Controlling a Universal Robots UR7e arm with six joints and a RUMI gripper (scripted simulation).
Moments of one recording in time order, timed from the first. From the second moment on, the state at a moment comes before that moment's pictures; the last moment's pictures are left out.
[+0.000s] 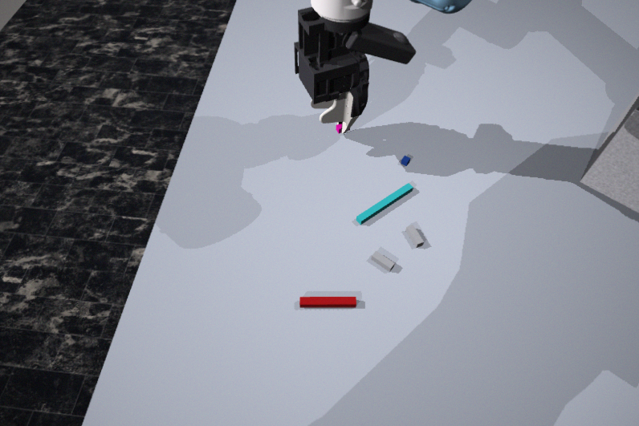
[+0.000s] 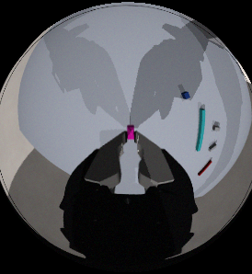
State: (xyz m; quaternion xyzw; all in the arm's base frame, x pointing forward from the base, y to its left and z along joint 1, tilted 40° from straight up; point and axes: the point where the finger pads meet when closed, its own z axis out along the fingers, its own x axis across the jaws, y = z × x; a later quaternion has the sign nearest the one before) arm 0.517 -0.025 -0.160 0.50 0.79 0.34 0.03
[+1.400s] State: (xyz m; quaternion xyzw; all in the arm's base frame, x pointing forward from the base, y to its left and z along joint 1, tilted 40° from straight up) arm 0.471 -0.061 -0.089 0.53 0.77 0.34 0.01
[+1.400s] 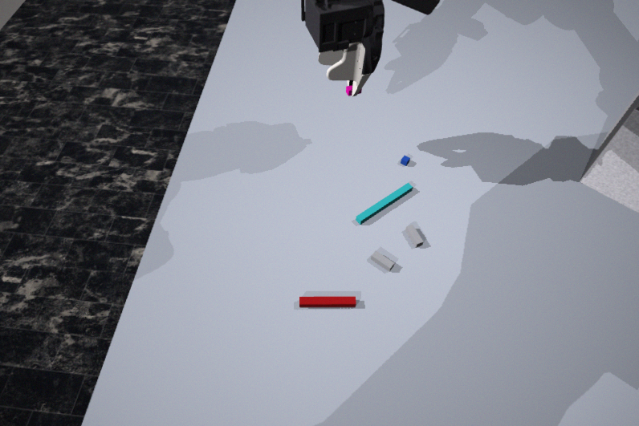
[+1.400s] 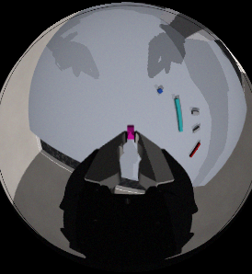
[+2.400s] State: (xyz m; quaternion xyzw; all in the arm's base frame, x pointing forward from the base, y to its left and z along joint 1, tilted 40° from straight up) arm 0.425 -0.013 -0.082 0.64 0.68 0.34 -0.04
